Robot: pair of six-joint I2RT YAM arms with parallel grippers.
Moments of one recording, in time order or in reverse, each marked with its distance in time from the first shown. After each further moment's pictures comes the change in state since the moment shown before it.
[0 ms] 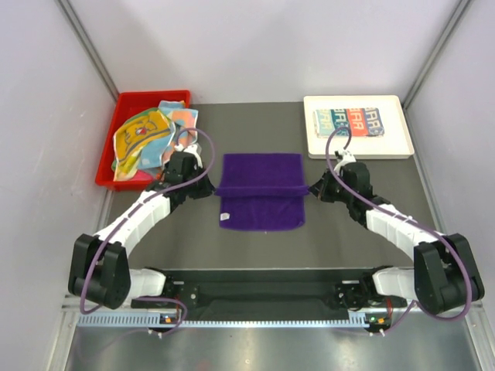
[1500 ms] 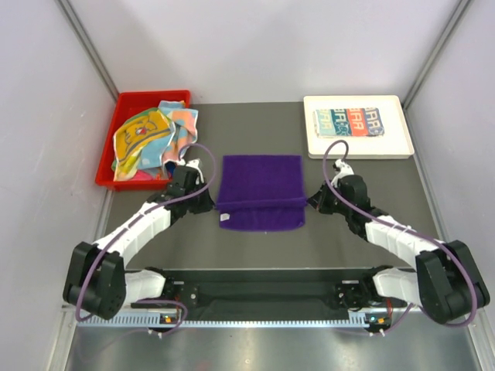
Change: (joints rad) left arm -0.049 -0.058 -0.147 -0.011 -0.031 -0.045; right arm 0.057 -0.046 -0.143 0.065 0.039 0.032
